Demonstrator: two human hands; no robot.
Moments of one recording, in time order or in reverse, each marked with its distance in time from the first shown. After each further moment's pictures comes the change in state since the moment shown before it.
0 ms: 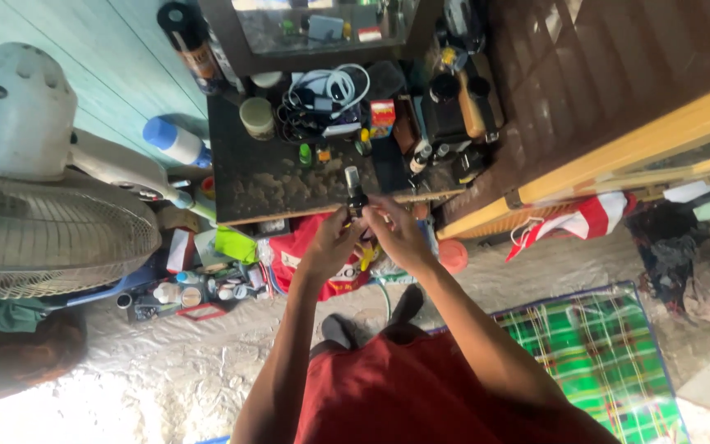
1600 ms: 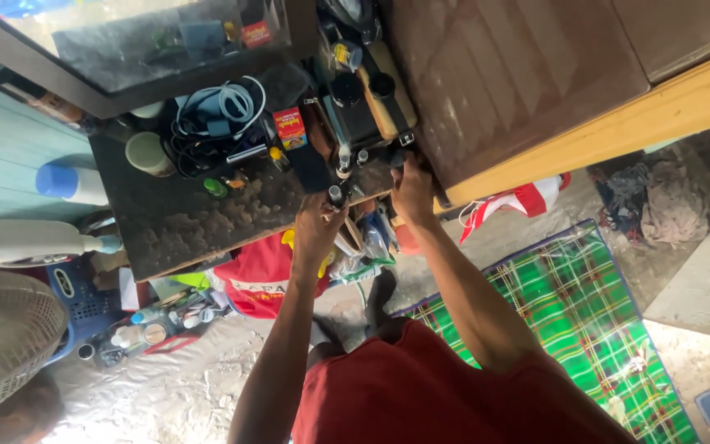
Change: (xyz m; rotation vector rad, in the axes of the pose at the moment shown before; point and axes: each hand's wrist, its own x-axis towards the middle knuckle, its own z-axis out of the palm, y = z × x) left_hand 0.162 -0.081 0.093 0.366 0.158 0.166; right_hand 0.098 0.234 -0.175 -0.832 0.501 0.240
